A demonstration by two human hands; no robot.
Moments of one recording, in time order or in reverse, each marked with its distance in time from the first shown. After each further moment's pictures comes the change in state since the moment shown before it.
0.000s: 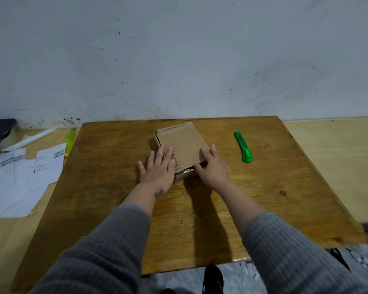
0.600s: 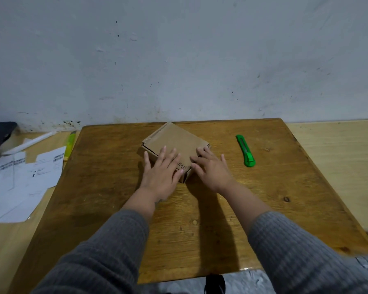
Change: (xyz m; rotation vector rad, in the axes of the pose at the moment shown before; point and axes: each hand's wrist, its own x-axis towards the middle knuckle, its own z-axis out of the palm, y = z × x) left_hand 0.012 -0.003 0.004 0.398 0.162 0.254; right_hand 0.017 0.009 -0.008 -0.166 -0.063 -0.345
